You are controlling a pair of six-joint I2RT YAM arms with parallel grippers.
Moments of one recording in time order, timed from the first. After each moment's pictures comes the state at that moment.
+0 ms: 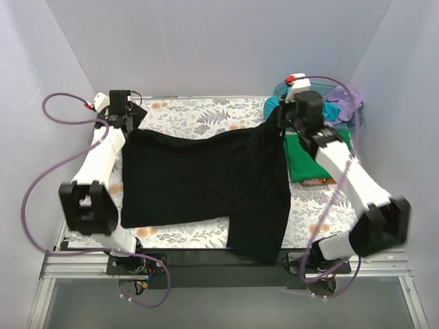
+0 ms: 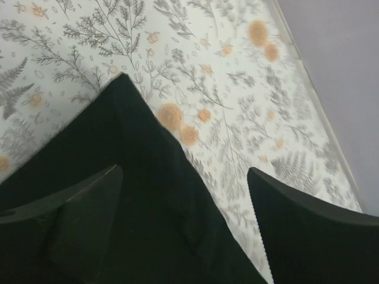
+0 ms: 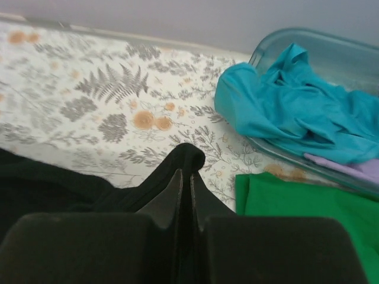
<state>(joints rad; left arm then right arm) -0.03 1.52 1.40 -0.59 -0.37 -0.93 0.35 1.32 1.23 -0.20 0.07 0.08</state>
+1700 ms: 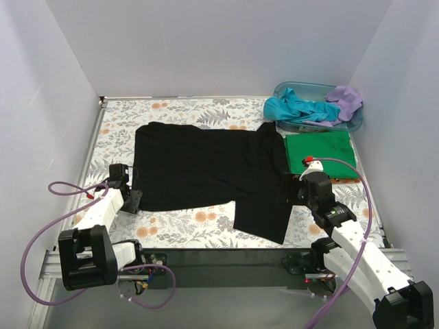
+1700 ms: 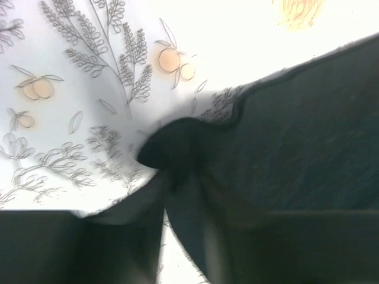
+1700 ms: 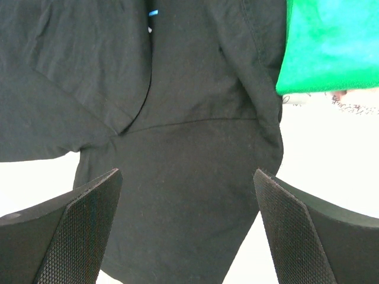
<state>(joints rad) 0.13 1.17 0.55 -0.65 -0.18 -1.21 0.37 0.69 0.38 -0.29 -0.02 0.44</state>
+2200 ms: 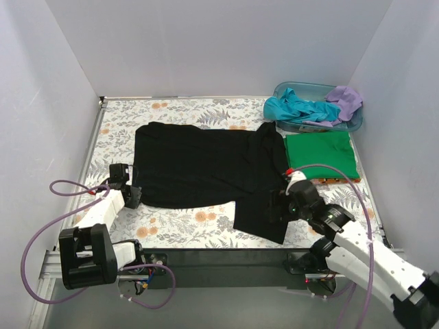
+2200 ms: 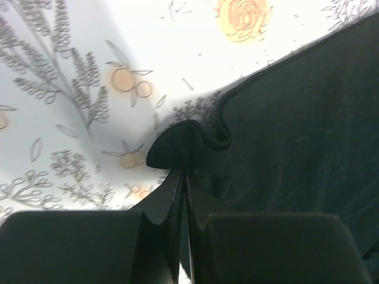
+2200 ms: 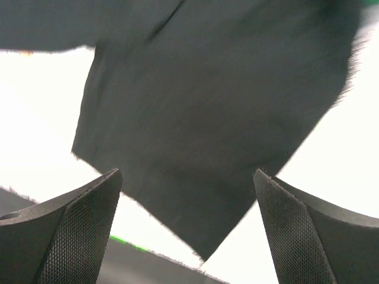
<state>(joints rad) 0.13 1.20 0.53 -0.49 -0.17 -1.17 0.56 0.64 0.43 -0.56 -0.02 0.47</state>
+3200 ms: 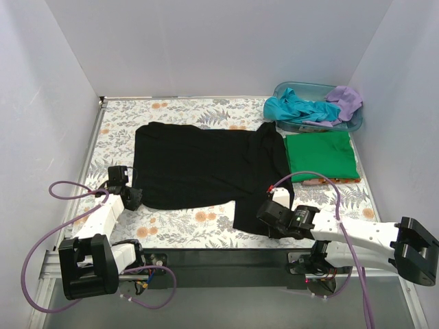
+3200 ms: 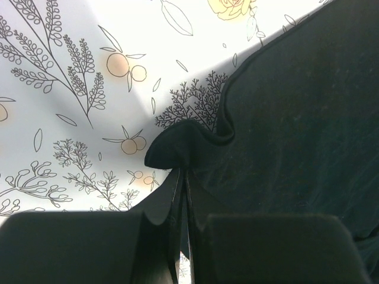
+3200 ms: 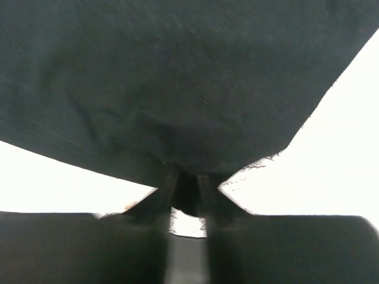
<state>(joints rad) 0.13 1.10 0.50 -0.52 -0.13 -1.10 1.13 1.02 0.47 -0.70 0.33 0.93</state>
